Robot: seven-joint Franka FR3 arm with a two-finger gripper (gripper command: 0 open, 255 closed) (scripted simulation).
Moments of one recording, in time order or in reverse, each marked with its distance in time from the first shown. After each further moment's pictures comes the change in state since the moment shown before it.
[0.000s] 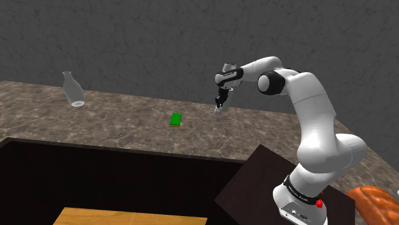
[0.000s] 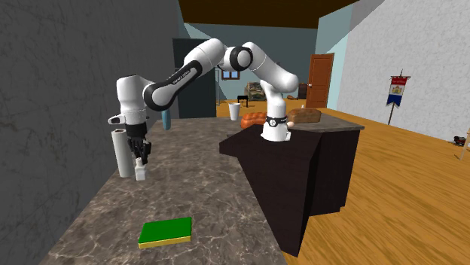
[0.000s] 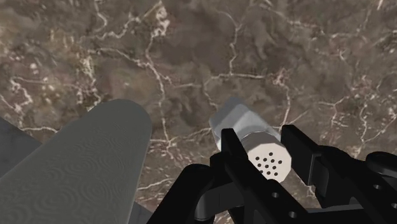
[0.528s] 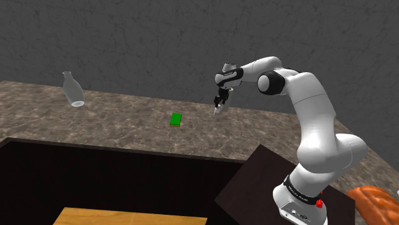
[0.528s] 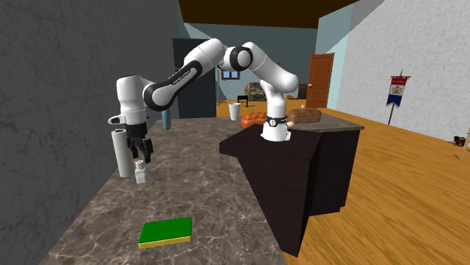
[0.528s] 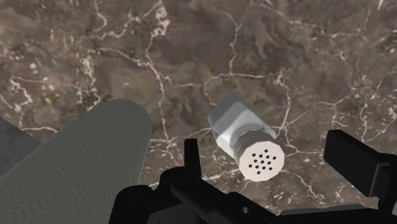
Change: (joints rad) arm 0.000 0.001 0.000 0.001 0.000 0.000 0.000
